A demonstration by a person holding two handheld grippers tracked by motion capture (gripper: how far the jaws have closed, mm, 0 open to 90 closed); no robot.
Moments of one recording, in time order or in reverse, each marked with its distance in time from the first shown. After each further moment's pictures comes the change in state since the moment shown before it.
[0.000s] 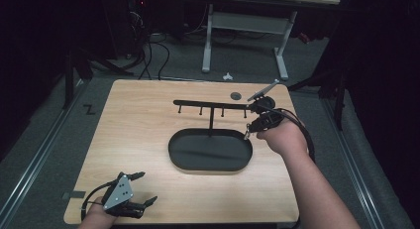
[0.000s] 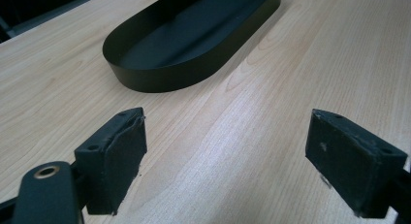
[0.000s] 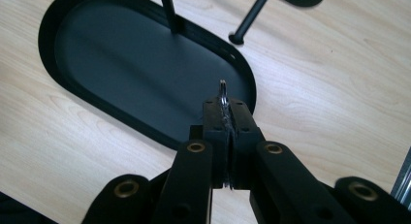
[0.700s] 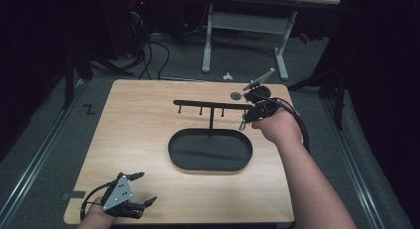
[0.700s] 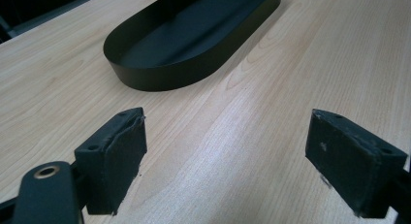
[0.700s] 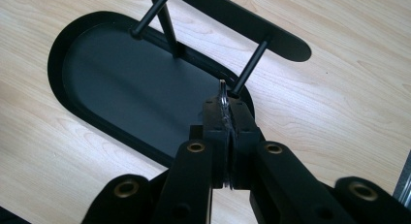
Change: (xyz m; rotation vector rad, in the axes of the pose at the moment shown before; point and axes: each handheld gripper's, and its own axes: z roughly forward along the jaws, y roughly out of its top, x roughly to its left) left arm 0.000 -0.001 -0.001 0.004 0.000 0.005; right arm 0.001 0.026 -0.005 -0.023 0.001 0.014
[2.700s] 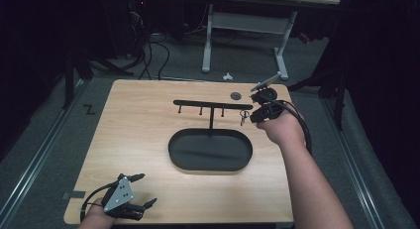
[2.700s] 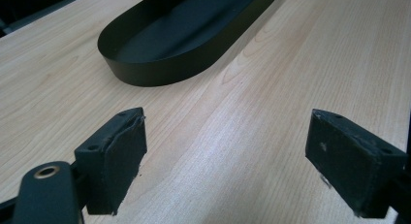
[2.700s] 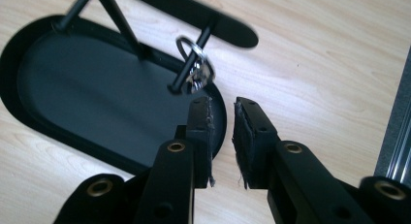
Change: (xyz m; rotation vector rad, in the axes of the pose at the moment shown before) left arm -0.003 -0.001 0.001 0.019 -0.008 0.010; right arm -0.018 -0.009 0.012 -0.019 -0.077 0.053
